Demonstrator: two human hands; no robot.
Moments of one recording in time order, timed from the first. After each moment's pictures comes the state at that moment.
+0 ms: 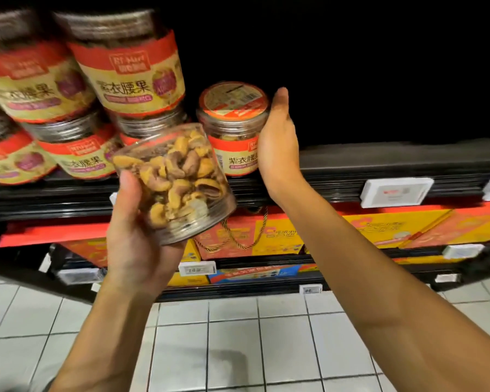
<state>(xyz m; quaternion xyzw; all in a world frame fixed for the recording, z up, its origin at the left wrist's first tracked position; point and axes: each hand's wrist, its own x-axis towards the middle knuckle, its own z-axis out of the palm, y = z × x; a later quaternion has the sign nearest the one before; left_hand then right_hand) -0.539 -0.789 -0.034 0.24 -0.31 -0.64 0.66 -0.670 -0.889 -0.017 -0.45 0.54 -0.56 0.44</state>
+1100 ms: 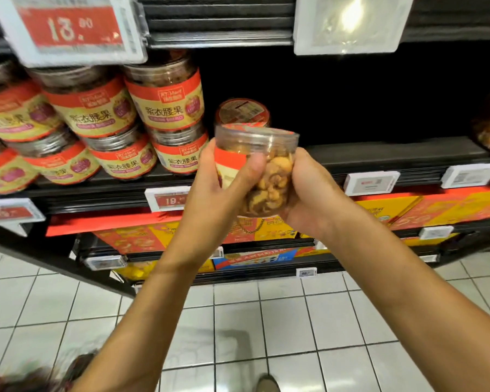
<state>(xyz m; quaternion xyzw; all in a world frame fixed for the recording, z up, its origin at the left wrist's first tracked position) -0.571 -0.765 0.032 0.44 -0.56 -0.49 0.50 -0.689 -0.793 0.041 -0.28 0.56 -0.43 0.65</state>
